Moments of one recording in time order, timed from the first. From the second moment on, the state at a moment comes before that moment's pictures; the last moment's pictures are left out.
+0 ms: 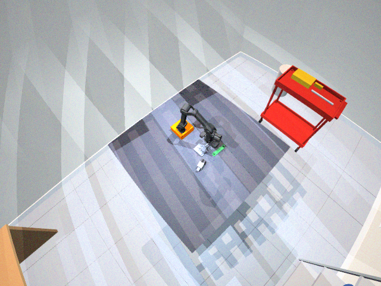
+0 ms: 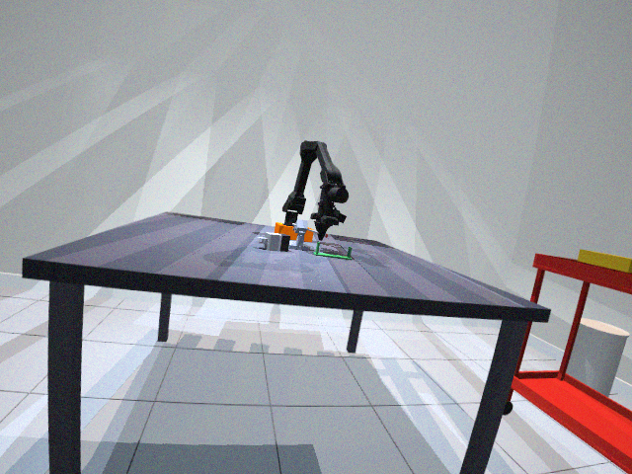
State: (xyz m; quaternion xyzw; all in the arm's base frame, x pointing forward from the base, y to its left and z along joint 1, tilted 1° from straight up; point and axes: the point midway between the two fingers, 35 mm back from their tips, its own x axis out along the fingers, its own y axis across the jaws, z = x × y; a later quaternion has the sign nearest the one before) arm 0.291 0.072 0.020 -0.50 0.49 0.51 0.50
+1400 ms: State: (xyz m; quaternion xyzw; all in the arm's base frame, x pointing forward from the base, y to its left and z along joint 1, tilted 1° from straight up) arm 0.292 0.096 0.037 -0.45 0.44 0.55 0.55
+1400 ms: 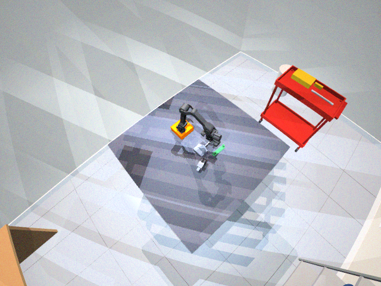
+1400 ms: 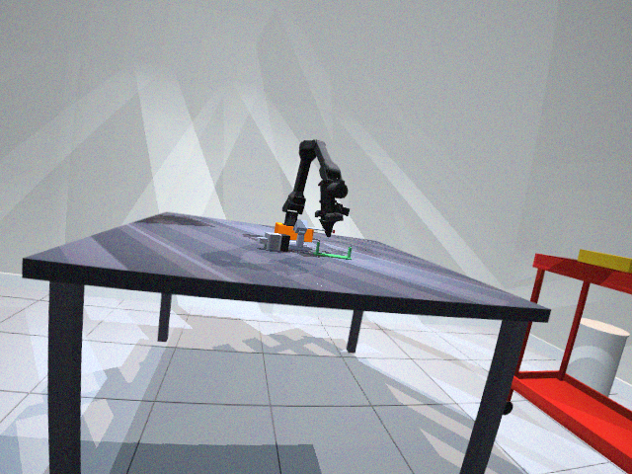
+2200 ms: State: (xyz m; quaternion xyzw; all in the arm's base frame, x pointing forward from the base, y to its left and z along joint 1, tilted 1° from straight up) arm 0.292 0.118 0.037 -0.45 0.44 0.55 0.55
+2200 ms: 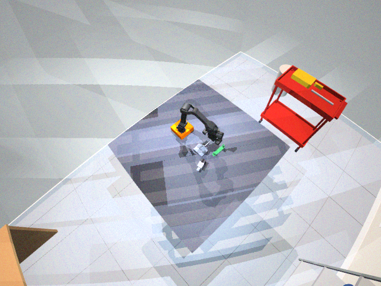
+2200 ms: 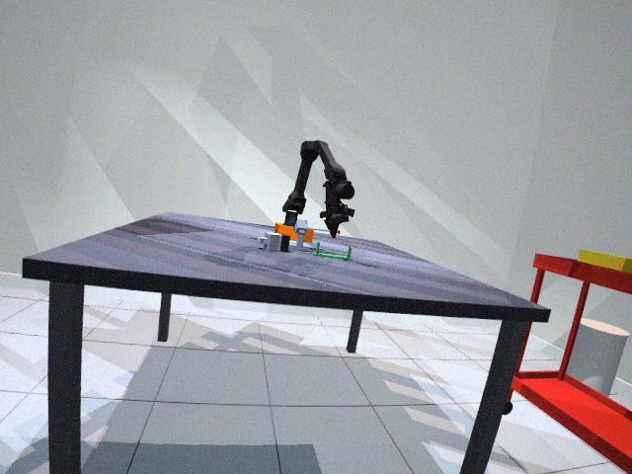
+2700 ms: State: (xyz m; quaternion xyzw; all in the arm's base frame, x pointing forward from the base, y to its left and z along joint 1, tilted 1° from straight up) arm 0.292 0.132 0.041 -0.45 0.44 0.55 0.55
